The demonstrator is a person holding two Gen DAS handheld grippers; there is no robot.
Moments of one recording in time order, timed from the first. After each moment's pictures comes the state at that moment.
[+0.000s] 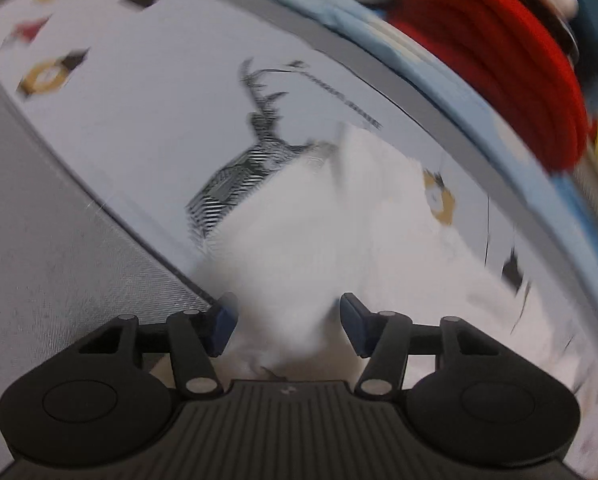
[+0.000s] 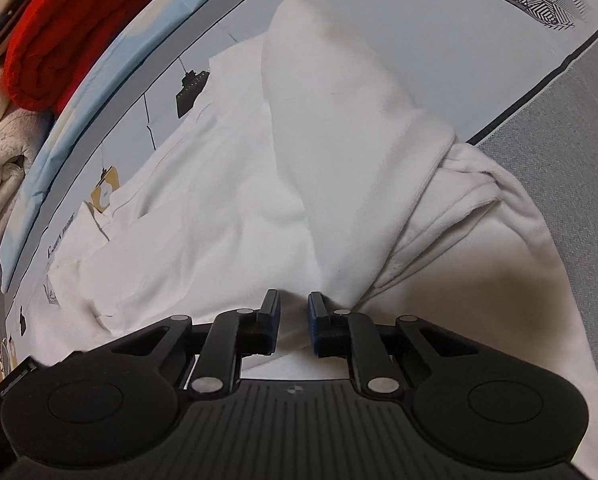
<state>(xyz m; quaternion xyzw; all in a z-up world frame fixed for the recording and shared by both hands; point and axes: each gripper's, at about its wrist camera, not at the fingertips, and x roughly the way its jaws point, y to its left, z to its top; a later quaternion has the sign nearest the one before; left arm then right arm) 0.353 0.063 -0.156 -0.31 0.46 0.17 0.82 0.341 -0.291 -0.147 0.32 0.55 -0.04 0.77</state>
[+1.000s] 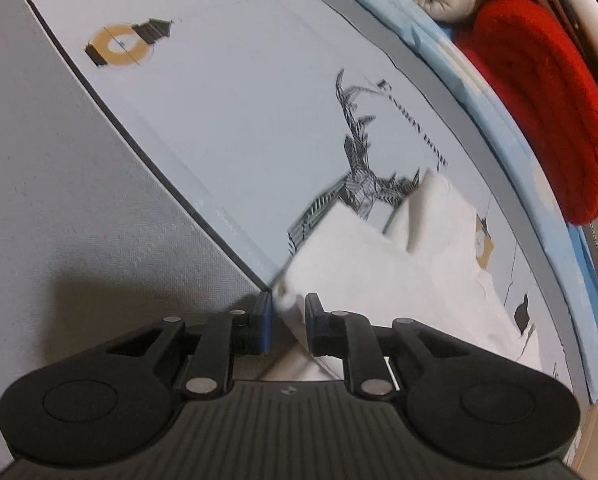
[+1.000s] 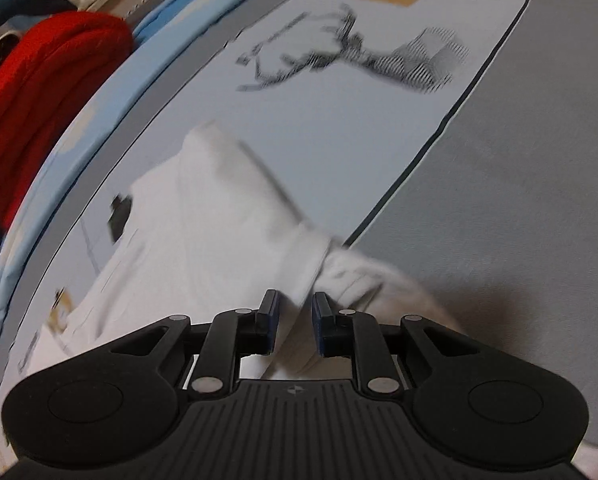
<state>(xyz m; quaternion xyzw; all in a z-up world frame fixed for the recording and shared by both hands) 0.345 0.138 -0.151 -0.36 0.48 0.19 0.77 0.327 -0.340 -0.122 0.34 0.46 -0.20 0.80</state>
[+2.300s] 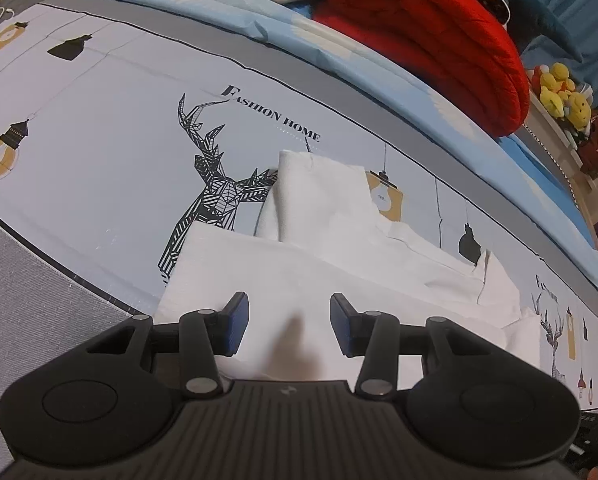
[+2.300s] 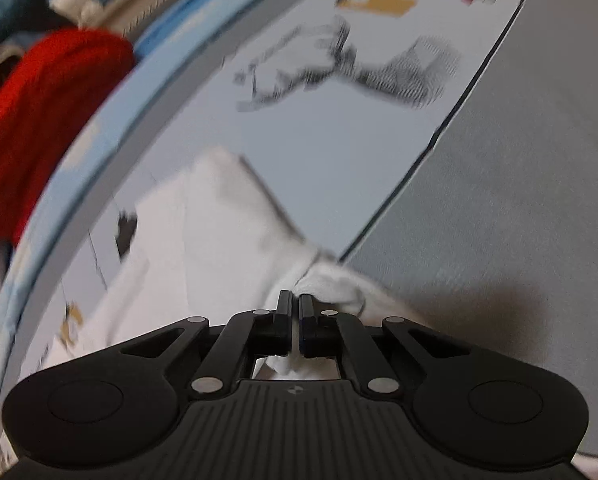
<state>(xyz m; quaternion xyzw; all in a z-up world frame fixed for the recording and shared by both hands) 0.366 0.071 -0.112 -0.24 0.47 0.07 0.85 0.315 -0.359 -0.118 0.36 0.44 -0.20 0.80</state>
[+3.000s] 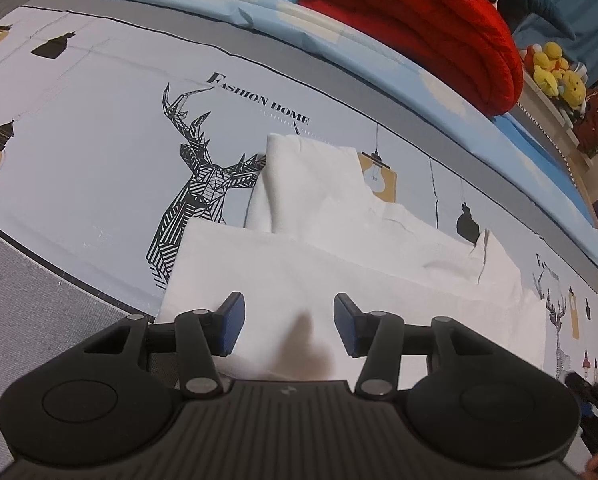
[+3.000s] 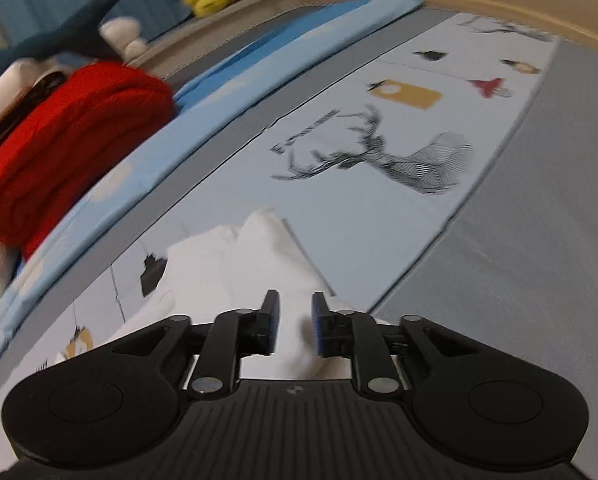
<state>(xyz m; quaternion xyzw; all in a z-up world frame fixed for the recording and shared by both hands) 0.370 0.063 -0.118 -0.22 0.49 0.05 0.84 0.314 -0.336 -0.097 0.28 0.37 -0.18 0.86</state>
